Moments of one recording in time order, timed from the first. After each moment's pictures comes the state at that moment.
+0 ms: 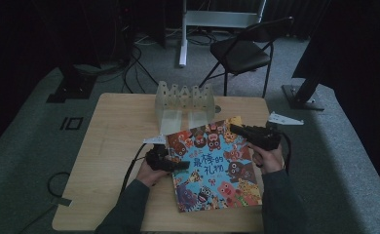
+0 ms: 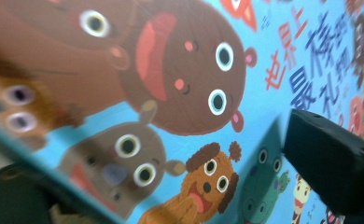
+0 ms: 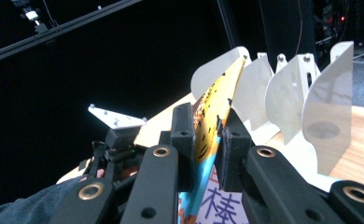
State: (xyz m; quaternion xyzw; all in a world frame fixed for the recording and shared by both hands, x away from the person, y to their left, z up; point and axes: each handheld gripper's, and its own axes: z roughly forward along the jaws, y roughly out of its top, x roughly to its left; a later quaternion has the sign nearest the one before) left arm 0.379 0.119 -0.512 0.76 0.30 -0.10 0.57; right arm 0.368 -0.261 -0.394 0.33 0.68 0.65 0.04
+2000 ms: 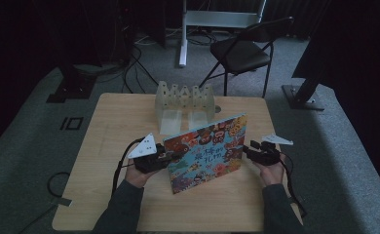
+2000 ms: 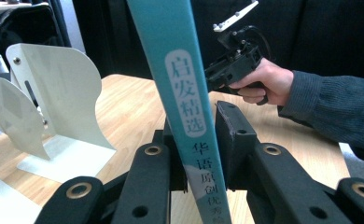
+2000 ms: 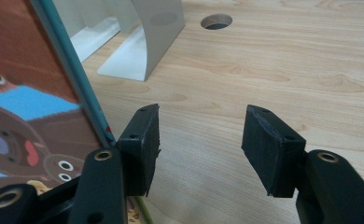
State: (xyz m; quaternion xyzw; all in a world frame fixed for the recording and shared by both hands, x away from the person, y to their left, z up) left arm 0.323 0.131 -0.428 0.78 0.14 0.13 0.59; right arm 0.373 -0.289 -0.501 0.50 0.71 0.45 0.20
